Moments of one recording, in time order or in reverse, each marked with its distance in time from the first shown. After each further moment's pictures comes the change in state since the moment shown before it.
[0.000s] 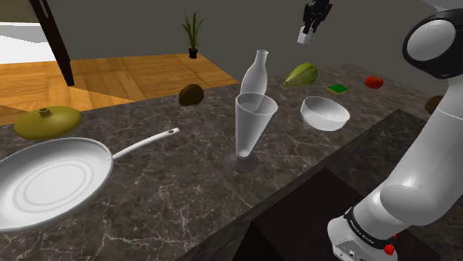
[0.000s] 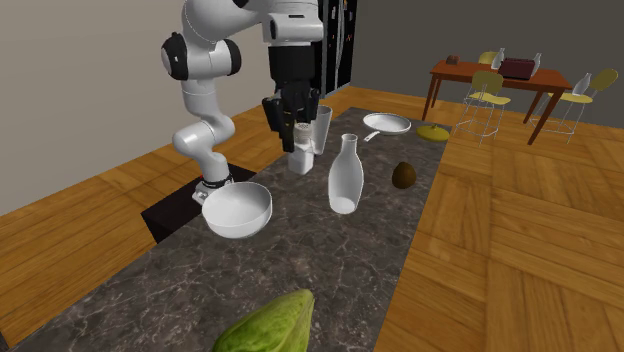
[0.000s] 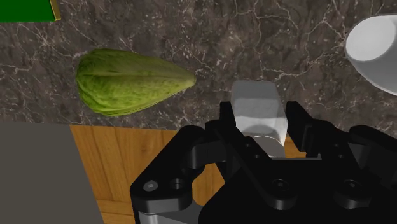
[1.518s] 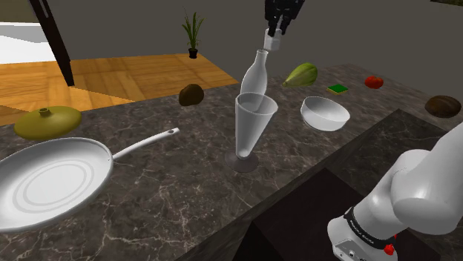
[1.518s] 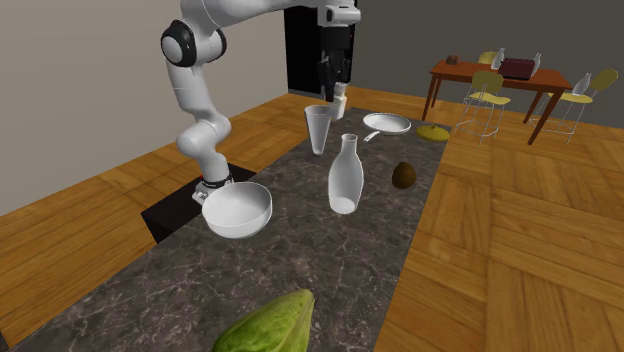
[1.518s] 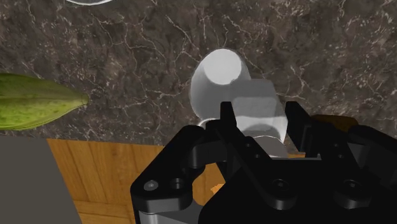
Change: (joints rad) arm 0.297 -0.271 0.257 -0.308 -0.110 -0.010 0.526
